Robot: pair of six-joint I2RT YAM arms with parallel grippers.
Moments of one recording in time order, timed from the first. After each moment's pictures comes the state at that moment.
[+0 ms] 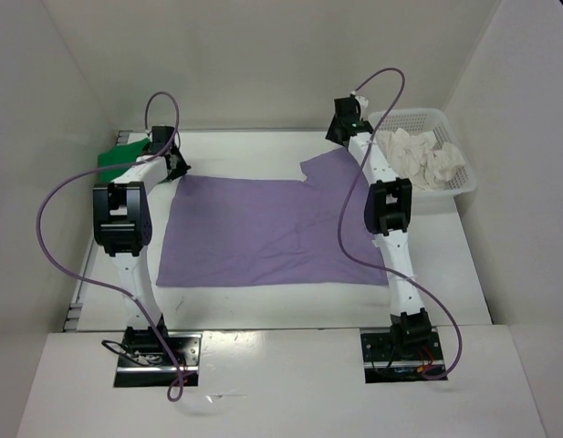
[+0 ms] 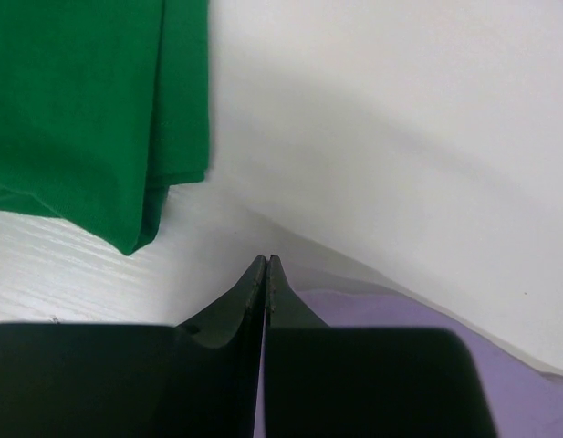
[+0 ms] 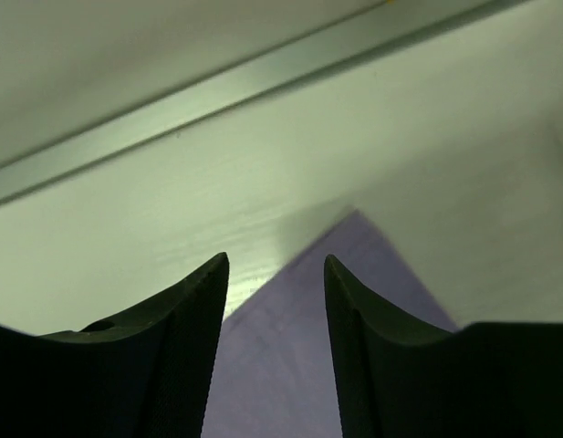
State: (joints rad) left arm 0.06 2.15 1.62 -0.29 -0.11 -0.46; right arm 0.19 2.66 2.52 -0.56 0.25 0.48
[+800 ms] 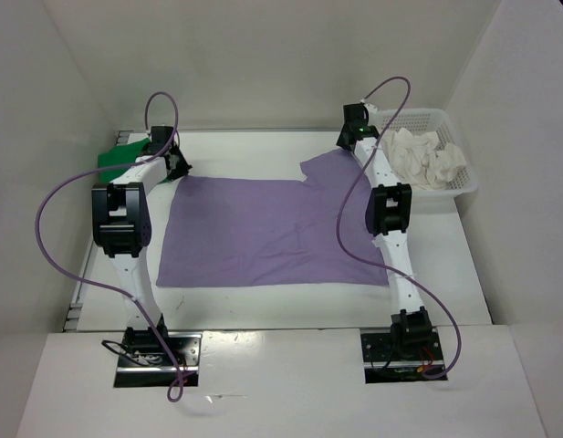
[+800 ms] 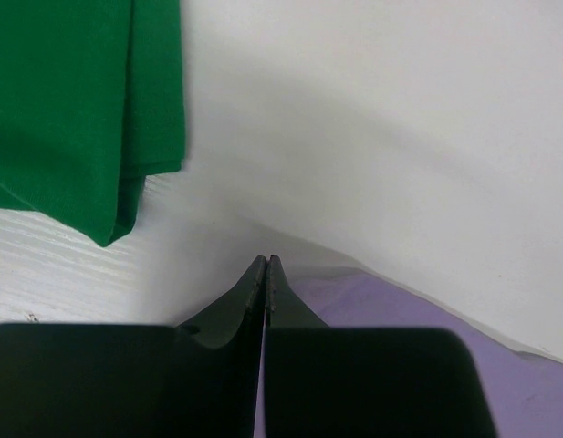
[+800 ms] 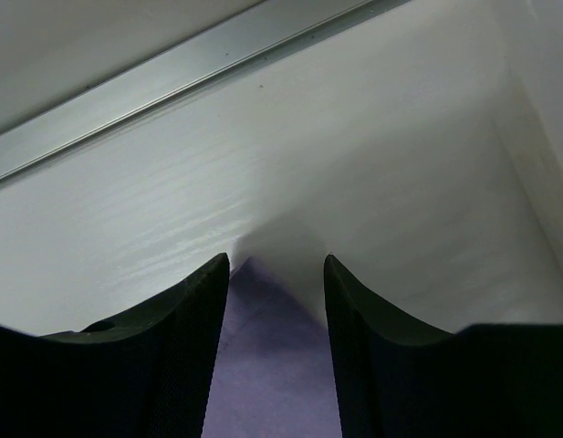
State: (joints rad) left arm 0.06 2.13 1.60 -0.29 -0.06 -0.48; right arm 0.13 2.85 2.76 -0.65 0.32 0.44
